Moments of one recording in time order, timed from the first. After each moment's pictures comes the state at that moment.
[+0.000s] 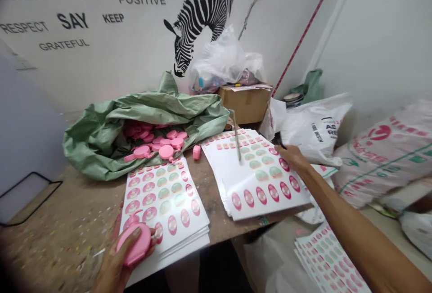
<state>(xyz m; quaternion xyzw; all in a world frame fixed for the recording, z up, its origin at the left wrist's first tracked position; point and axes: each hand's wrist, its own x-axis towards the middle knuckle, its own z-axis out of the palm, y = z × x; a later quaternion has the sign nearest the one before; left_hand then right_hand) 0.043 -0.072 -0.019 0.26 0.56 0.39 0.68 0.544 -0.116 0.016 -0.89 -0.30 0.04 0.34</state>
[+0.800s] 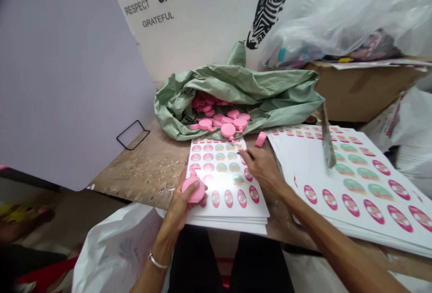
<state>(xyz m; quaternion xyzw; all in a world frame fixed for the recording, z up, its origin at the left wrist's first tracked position) 0.020 -0.059 -0.033 0.28 0.50 0.46 0.68 0.271 -0.008 -0.018 -0.69 -0.65 0.11 0.30</state>
